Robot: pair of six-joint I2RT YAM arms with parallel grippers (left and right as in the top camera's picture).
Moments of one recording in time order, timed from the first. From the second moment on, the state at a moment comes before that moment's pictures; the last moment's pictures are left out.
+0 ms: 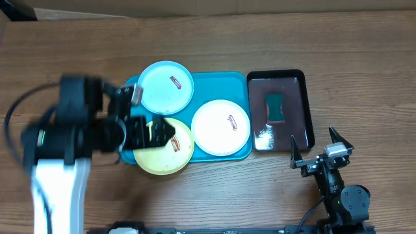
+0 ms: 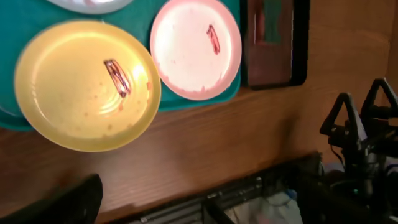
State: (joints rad) left arm -0.02 1.30 1.57 -1.54 0.49 -0.14; right arm 0.15 0.01 0.02 -0.03 -0.06 -0.08
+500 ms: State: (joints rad) left arm -0.12 1.66 1.55 -1.48 0.44 -0.17; right arm 0.15 0.01 0.02 -0.03 -0.06 -0.08
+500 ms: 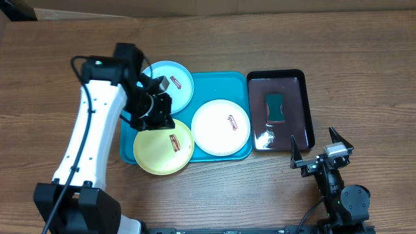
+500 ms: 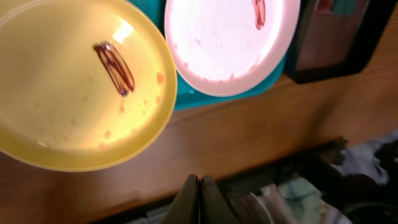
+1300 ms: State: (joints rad) left arm -0.25 1.67 1.19 -0.82 0.22 -0.24; right arm 0.15 0.01 0.02 -0.03 -0.06 -0.08
